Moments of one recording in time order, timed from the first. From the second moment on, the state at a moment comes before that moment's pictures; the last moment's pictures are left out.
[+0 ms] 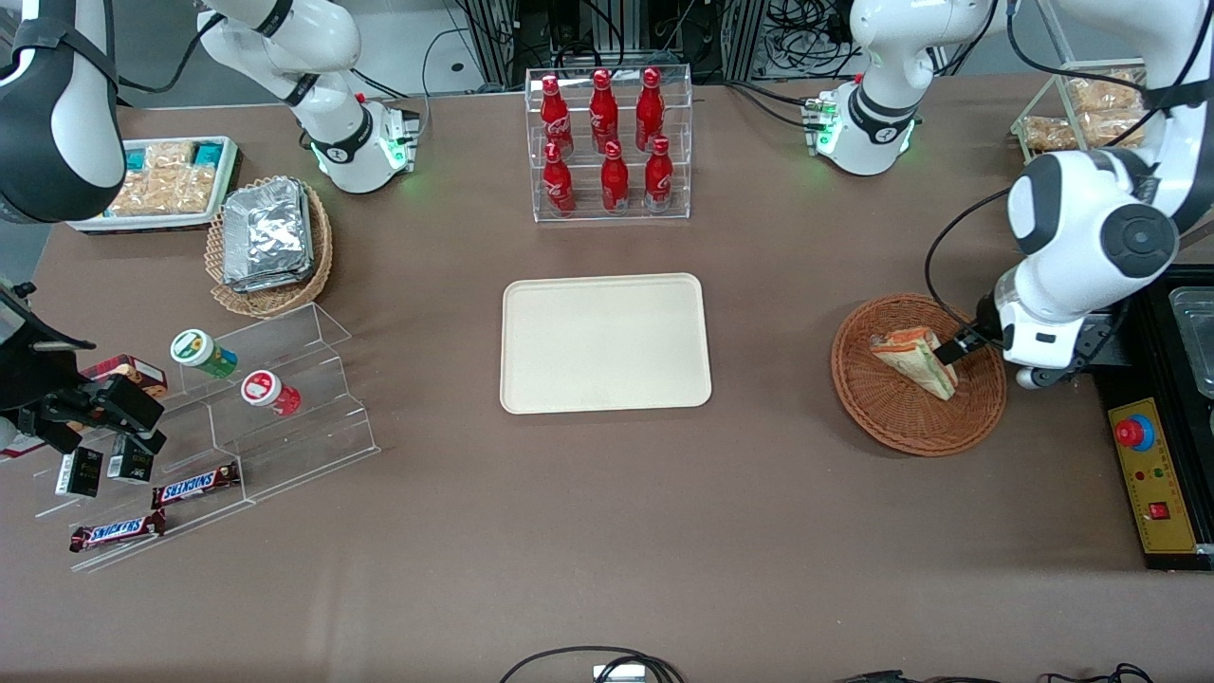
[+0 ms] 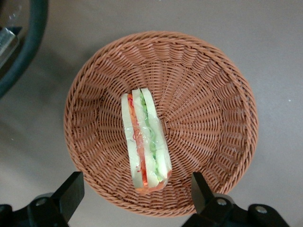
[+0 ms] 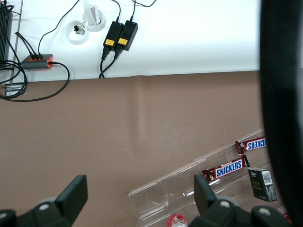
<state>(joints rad) 0.09 0.06 -0.10 -2.23 0.05 2.19 -0.64</state>
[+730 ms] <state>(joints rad) 0.08 0.11 -0.11 -2.34 0.05 2.39 -0.77</state>
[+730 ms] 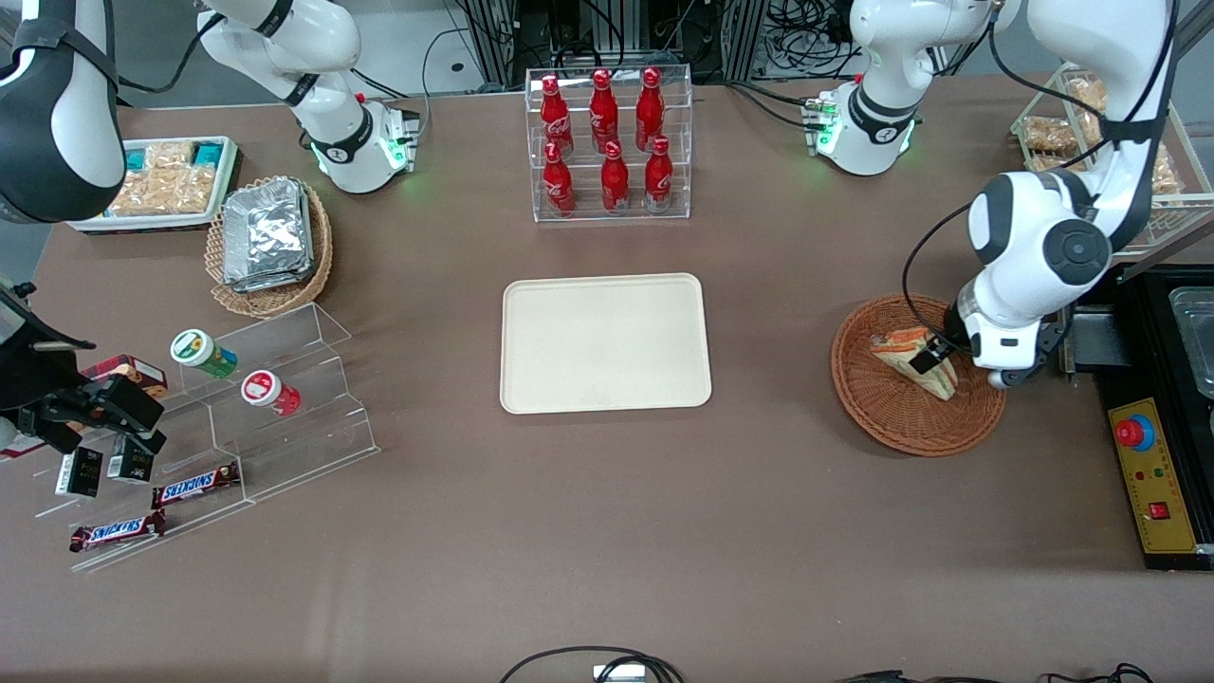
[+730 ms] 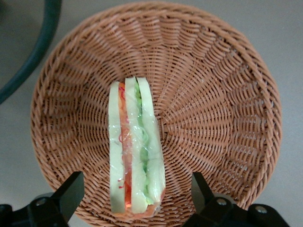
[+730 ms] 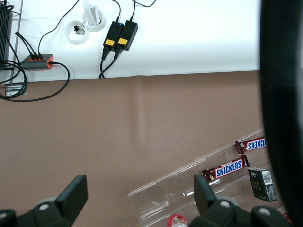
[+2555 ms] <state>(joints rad) 0.07 0.14 -0.10 -2.39 0.06 2.46 -0.78</state>
